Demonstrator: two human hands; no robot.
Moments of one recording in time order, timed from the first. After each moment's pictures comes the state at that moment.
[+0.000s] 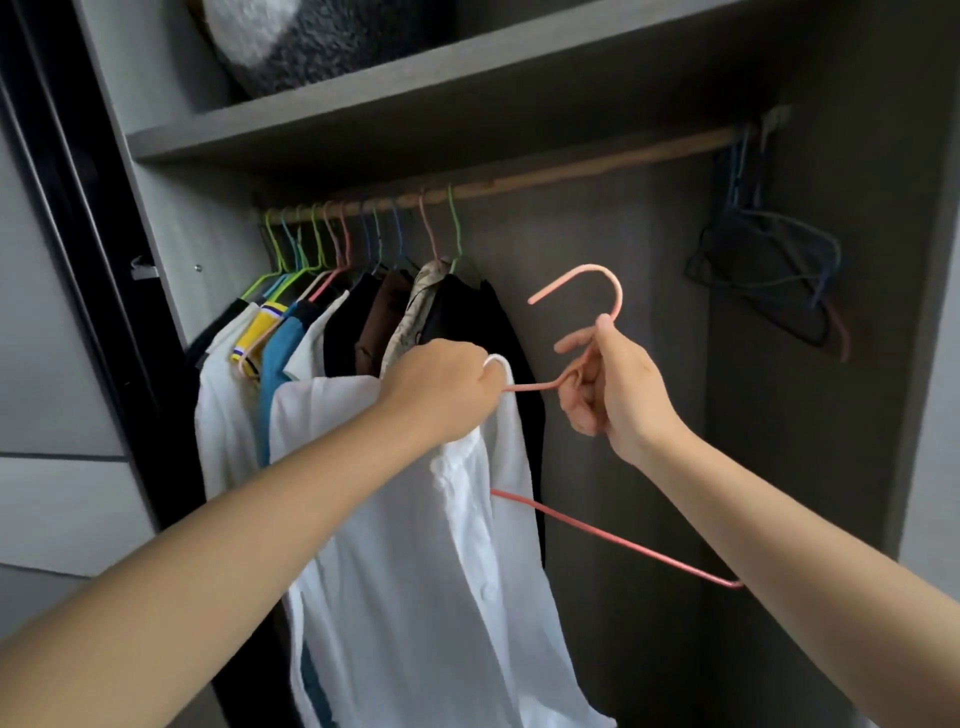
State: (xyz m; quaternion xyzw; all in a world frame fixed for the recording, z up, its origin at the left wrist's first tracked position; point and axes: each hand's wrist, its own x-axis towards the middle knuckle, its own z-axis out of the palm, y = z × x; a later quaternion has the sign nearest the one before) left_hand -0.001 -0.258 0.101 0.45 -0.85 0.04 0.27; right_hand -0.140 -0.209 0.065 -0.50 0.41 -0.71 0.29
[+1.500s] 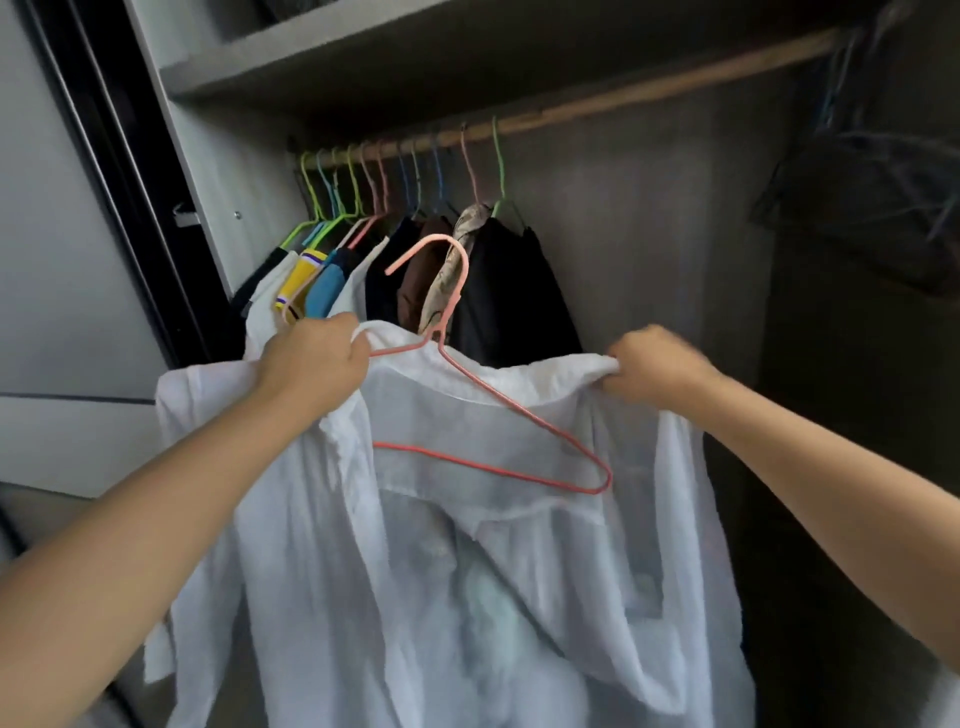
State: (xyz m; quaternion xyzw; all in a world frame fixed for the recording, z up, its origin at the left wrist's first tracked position) left_hand 0.113 -0.325 0.074 0.53 -0.77 0.18 0.31; right_hand -0.158 -0.252 0.043 -0.64 0.75 -0.16 -0.08
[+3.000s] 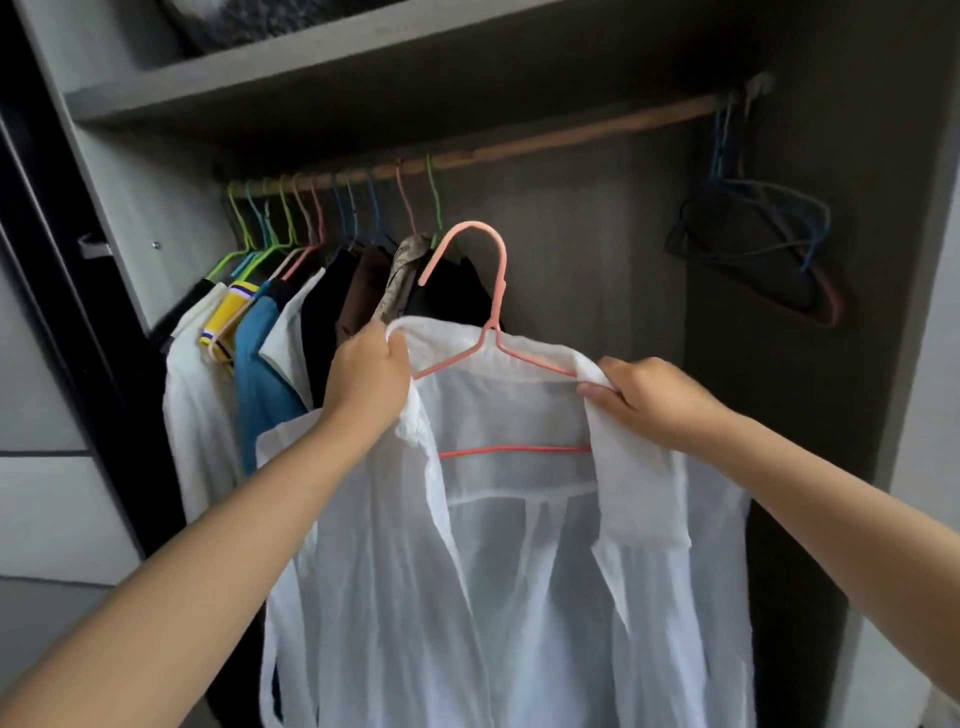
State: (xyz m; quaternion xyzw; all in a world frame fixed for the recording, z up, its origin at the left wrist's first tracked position) left_hand 0.029 -0.296 0.078 0.48 -0.75 -0.07 0.44; right_hand -0.183 -0.197 0.039 -0.66 0.71 -0.23 -0.12
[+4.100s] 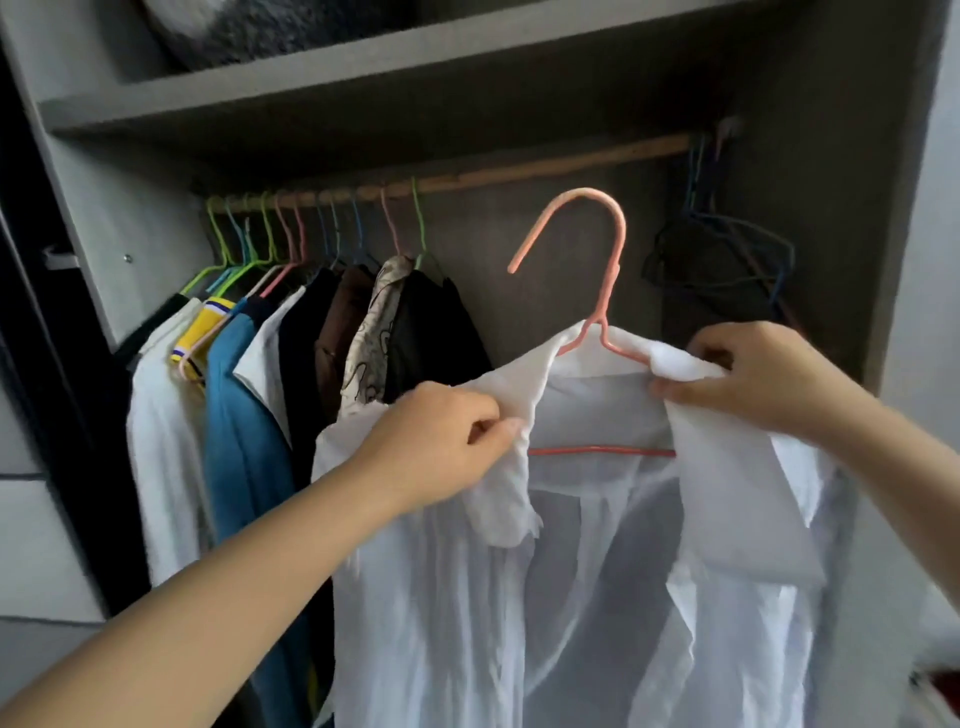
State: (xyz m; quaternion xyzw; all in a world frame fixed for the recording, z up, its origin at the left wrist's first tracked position) left_hand 0.014 -0.252 0.065 0.25 -0.92 0.00 0.31; right_hand -0.200 -0.133 0.085 -0.54 0.75 -0.35 -0.13
